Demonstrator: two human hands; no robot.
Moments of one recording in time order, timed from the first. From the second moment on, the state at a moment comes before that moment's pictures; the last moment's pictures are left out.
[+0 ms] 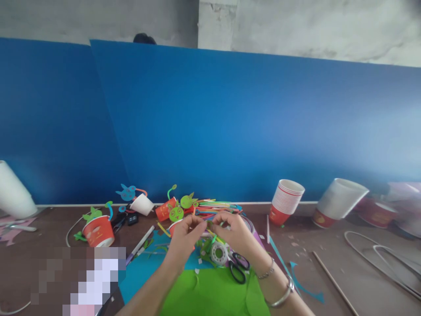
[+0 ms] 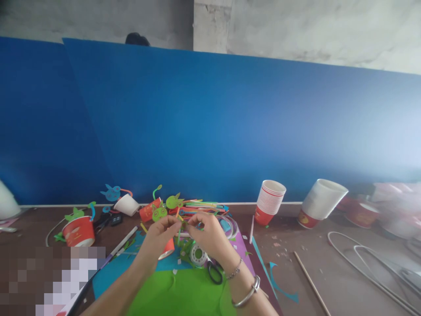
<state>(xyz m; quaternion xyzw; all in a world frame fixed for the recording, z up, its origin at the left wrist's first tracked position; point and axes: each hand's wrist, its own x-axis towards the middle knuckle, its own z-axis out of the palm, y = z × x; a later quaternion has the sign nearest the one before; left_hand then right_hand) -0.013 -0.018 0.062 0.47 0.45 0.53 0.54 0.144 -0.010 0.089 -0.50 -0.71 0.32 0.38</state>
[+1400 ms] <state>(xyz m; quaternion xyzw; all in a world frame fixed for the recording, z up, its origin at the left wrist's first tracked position) -0.053 0.023 0.028 0.60 0.62 0.40 0.31 0.140 -0.012 0.067 -0.51 -0.74 0.38 0.22</state>
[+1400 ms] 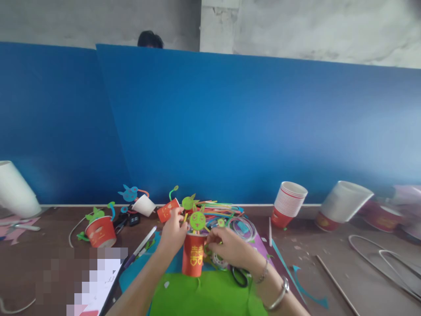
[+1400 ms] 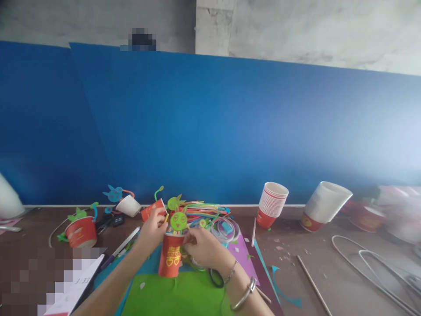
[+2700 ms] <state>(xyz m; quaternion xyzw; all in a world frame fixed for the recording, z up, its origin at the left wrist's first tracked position) -0.008 -0.012 0.049 0.48 0.43 0.54 0.54 0.130 -0.013 0.079 -0.47 -0.72 0.20 0.47</state>
